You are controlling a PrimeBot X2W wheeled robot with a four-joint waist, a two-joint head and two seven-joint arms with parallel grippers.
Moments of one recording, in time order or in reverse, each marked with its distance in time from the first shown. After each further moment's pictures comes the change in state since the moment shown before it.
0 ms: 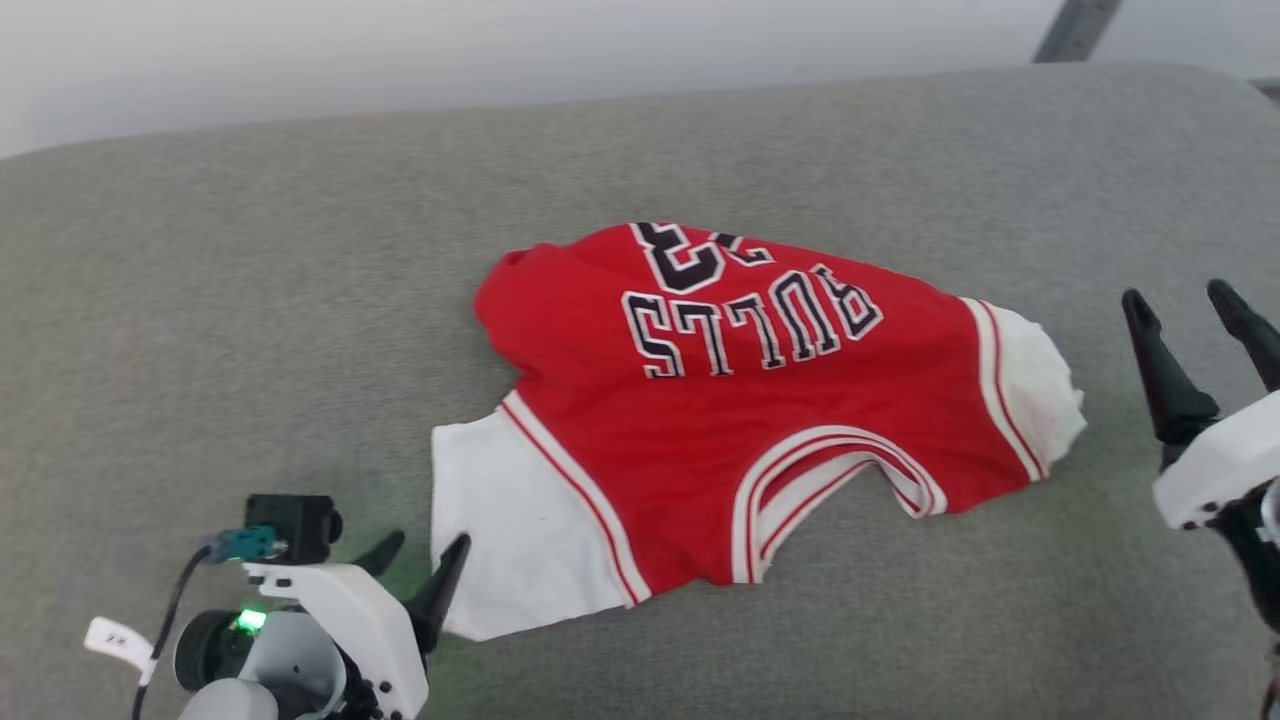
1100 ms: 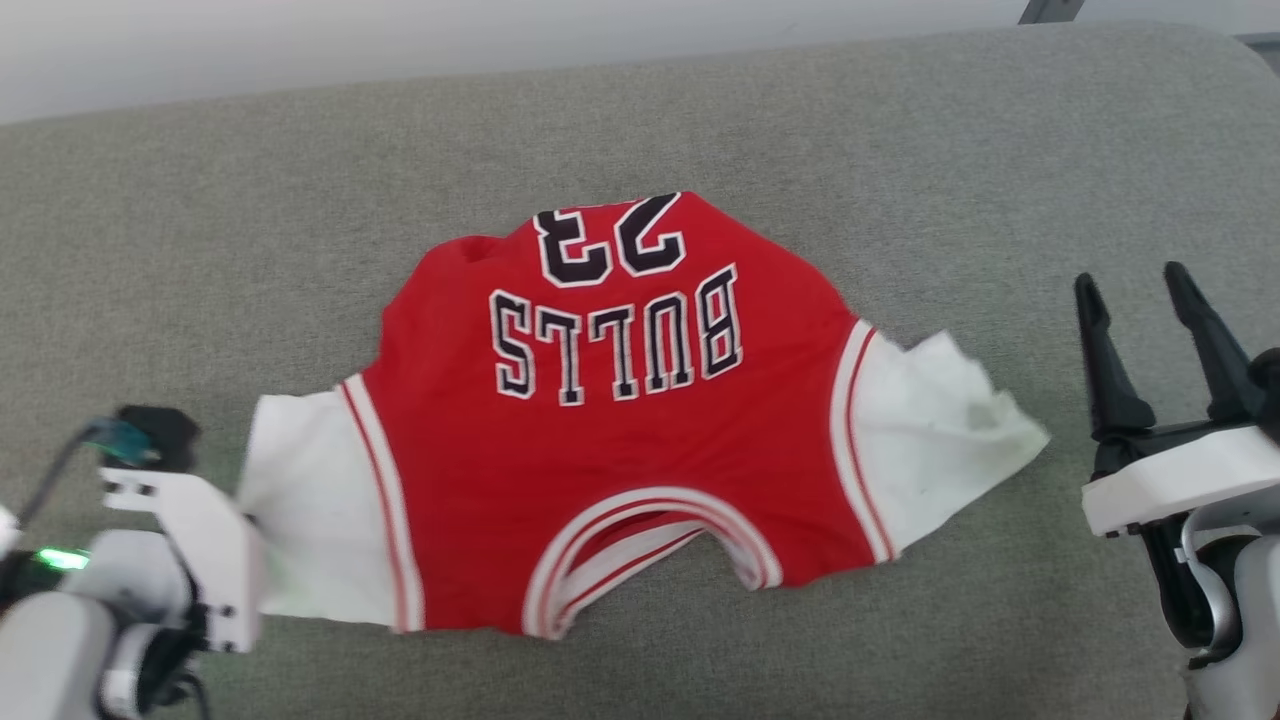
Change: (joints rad) left arm -0.123 0.255 0.017 0.006 0.058 0.130 0.385; right arm 0.008 0.138 0.027 0.048 -0.147 0.000 -0.342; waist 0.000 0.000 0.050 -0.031
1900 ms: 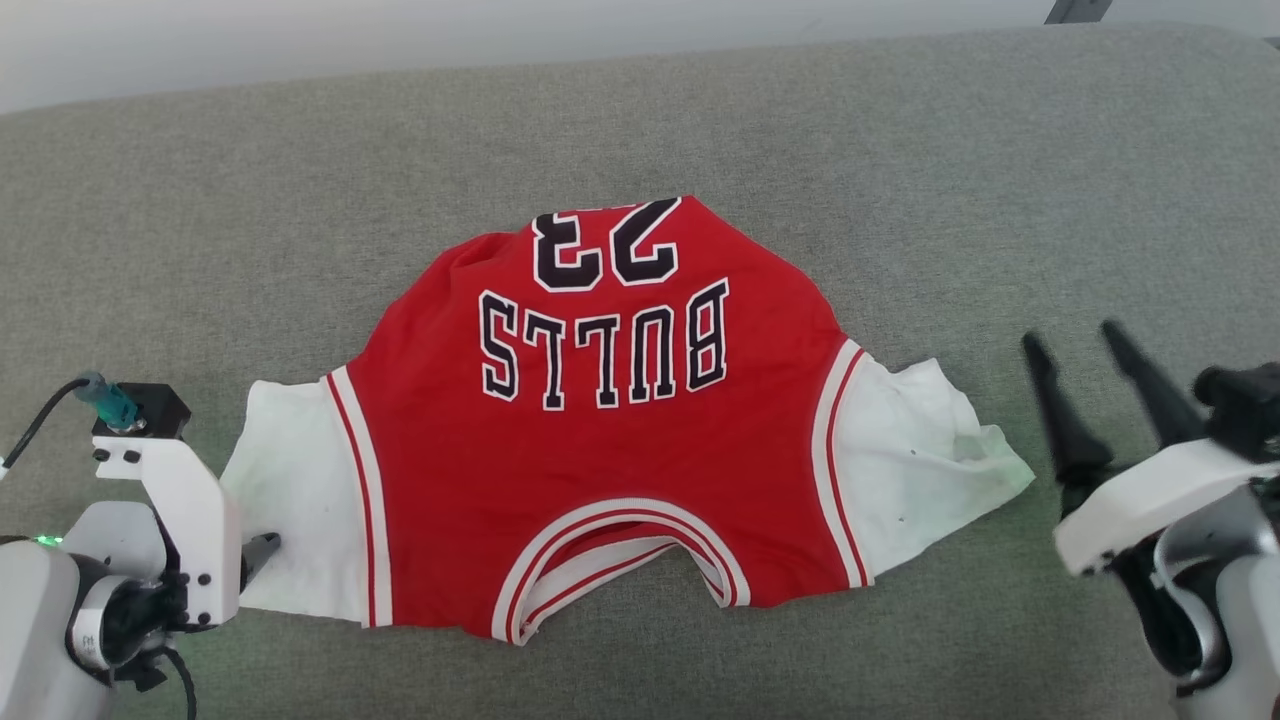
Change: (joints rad) left arm -0.105 0.031 -0.020 0.123 -0.108 -0.072 0.186; right arm 0.019 -0.051 0.086 0.027 0.125 0.000 0.112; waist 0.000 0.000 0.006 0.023
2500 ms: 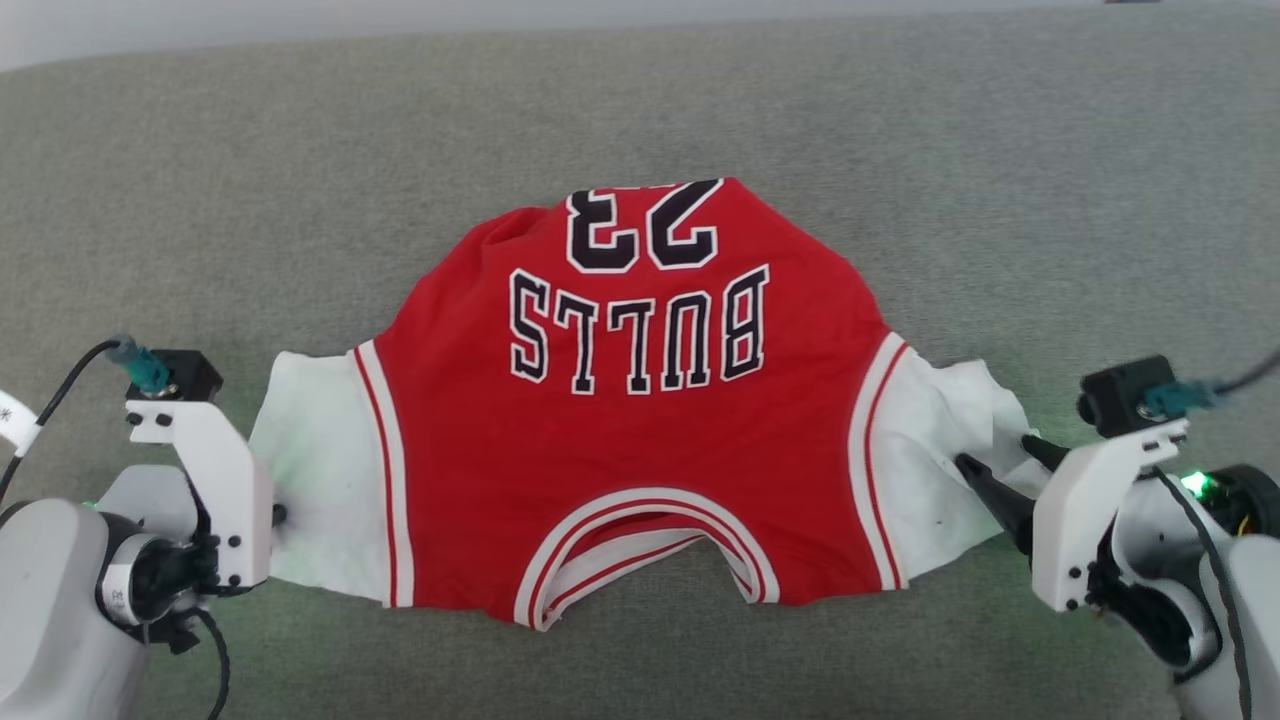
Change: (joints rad) left arm -0.091 -0.054 -0.035 0.077 -0.034 -0.029 0.039; right arm -0.030 -0.082 0.131 0.051 0.122 0.000 0.522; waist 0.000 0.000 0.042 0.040
